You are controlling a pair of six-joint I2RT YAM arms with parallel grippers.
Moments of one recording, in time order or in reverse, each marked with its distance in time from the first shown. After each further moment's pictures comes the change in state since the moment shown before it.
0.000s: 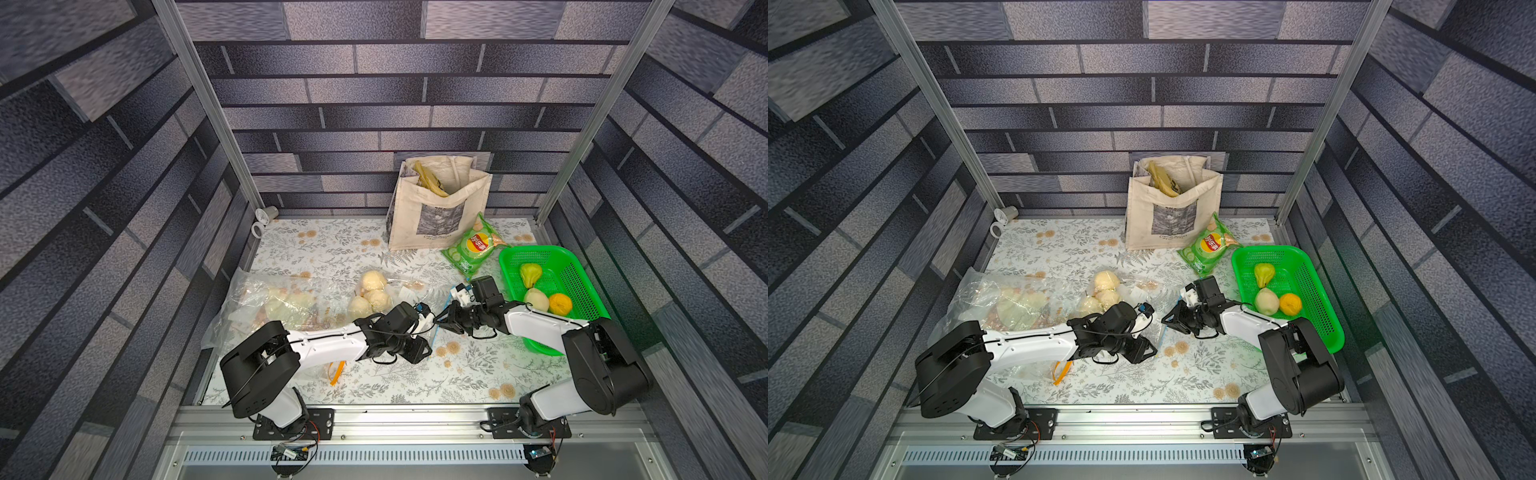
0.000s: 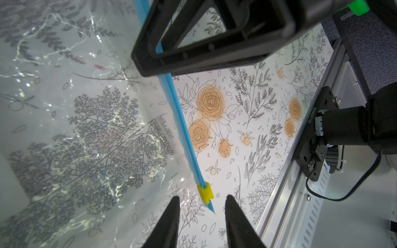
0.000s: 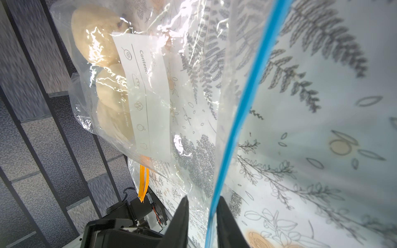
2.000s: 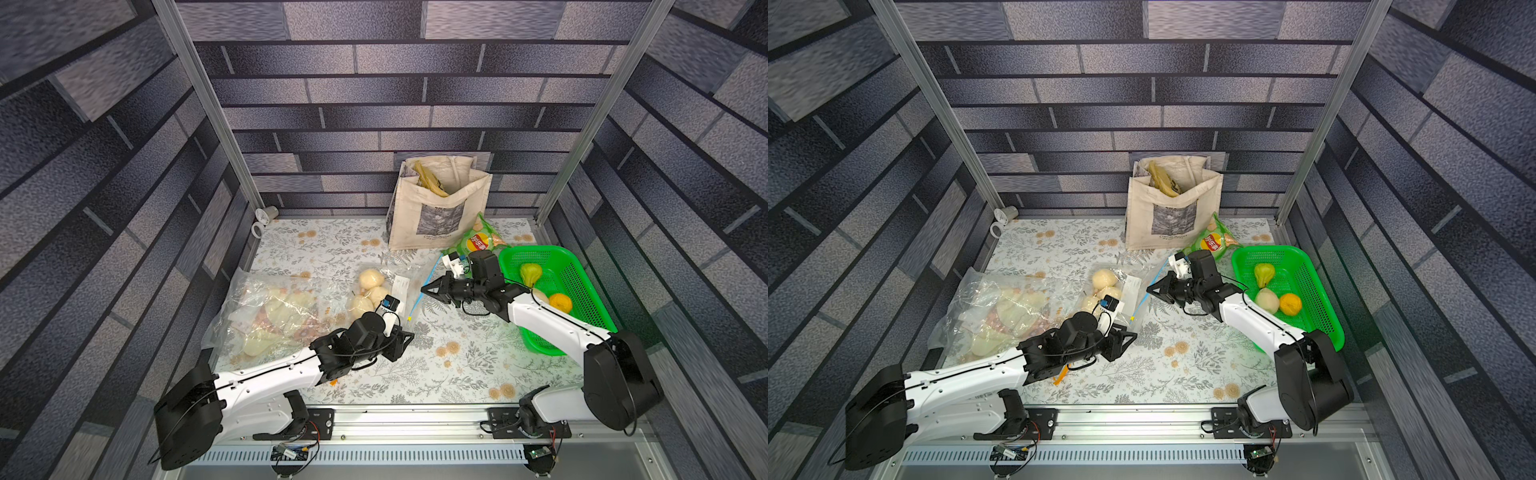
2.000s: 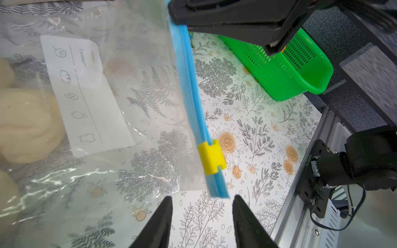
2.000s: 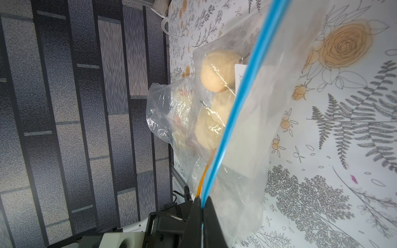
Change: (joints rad) left arm 0.002 -0.438 -0.253 0.124 -0.315 -0.029; right arm 0.068 -0.074 0.226 0.060 -0.027 0.157
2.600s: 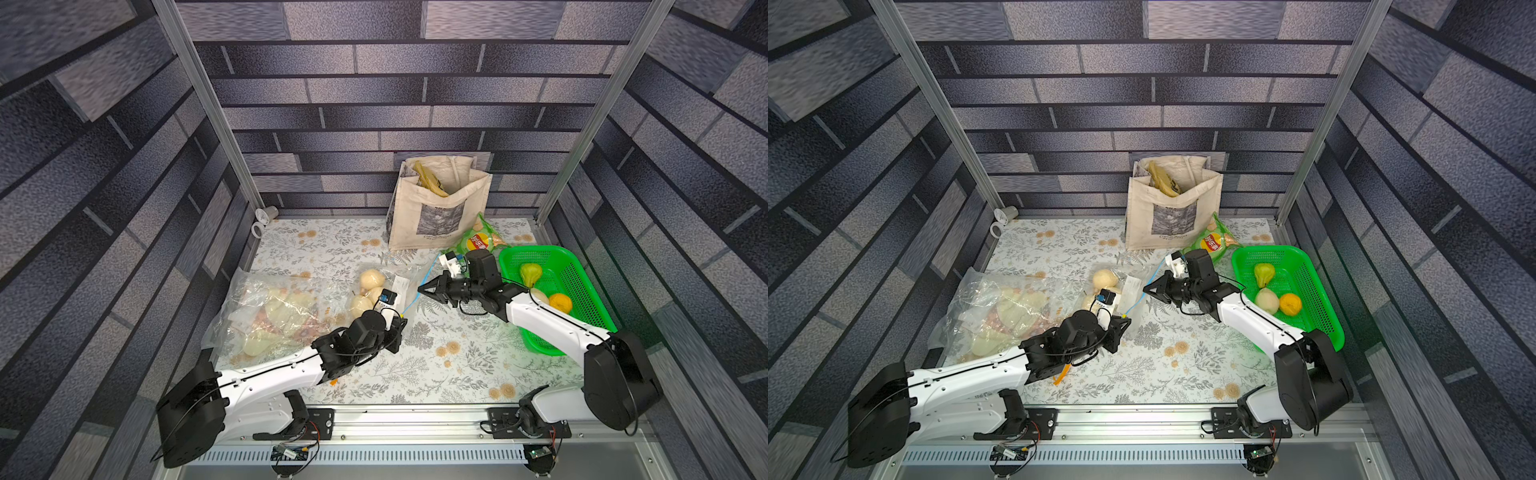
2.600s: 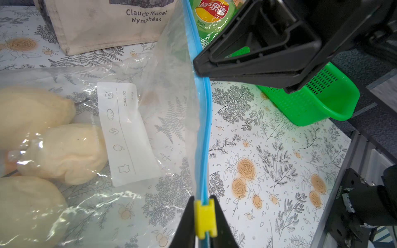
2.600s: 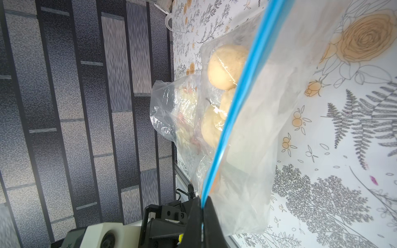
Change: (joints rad) left arm 0.000 0.018 0.008 0.077 -0.104 0.060; right arm 0.023 0.000 0.014 0.002 0.003 0.013
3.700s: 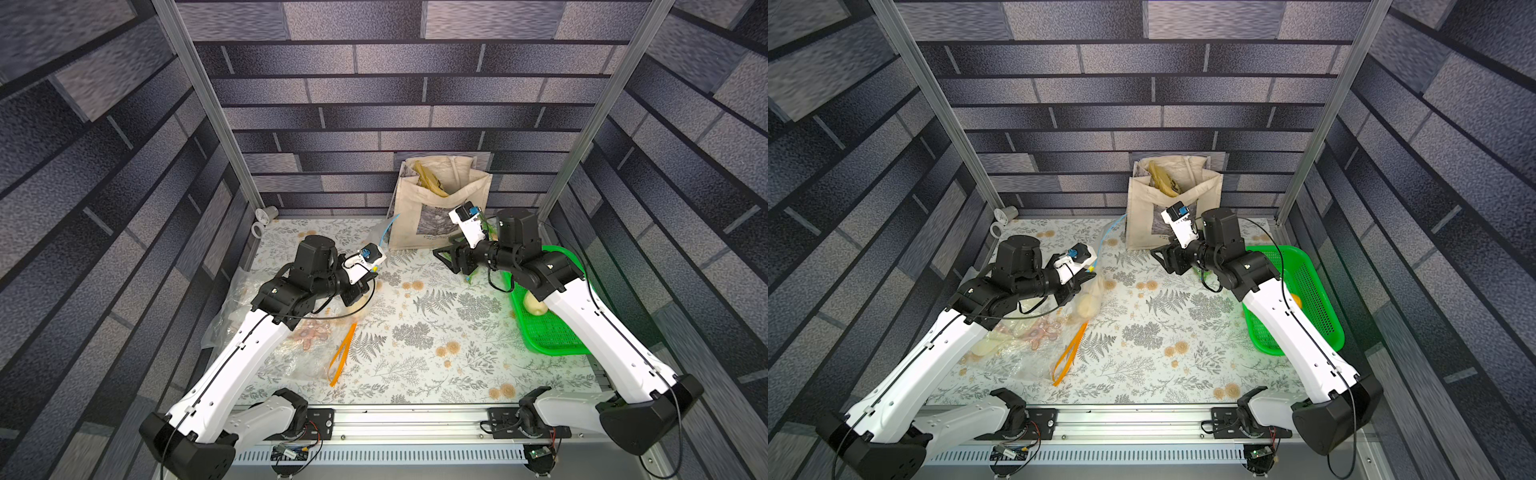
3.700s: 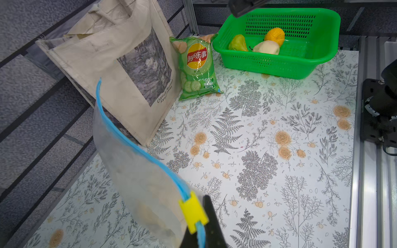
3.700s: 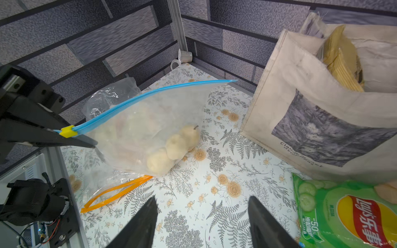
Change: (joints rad) left arm 0.524 -0.029 0.677 -0.796 0.553 0.972; right arm 0.001 -0.124 0.550 -0.550 0.369 -1.045
